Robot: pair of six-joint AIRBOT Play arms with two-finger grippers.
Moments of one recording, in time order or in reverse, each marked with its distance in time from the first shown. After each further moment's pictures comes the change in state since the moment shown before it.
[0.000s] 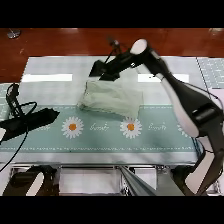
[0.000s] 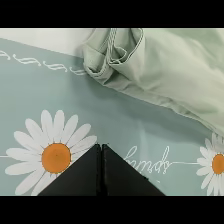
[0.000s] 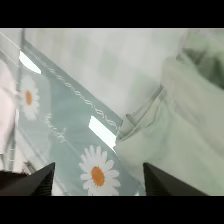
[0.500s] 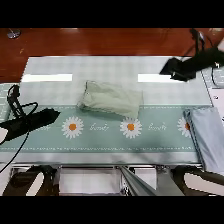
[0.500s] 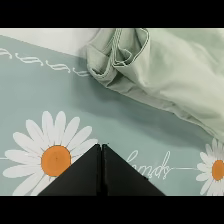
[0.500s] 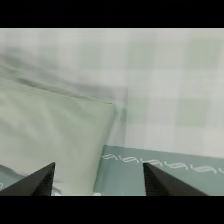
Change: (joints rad) left arm -0.001 -0.003 -0.022 -0.017 0.032 -0.004; right arm -0.480 0.640 -0.715 -0.414 -0.016 0.023
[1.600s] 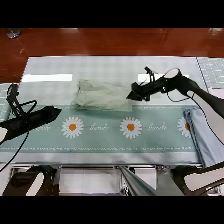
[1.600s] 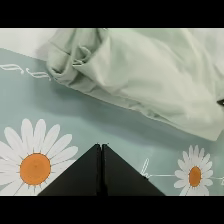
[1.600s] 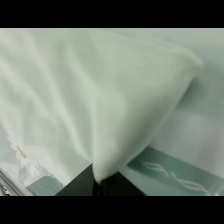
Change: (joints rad) left arm -0.009 -0.001 0.000 -0.073 0.038 0.000; right arm 0.238 -0.376 -0.037 0.437 -0.108 -0.192
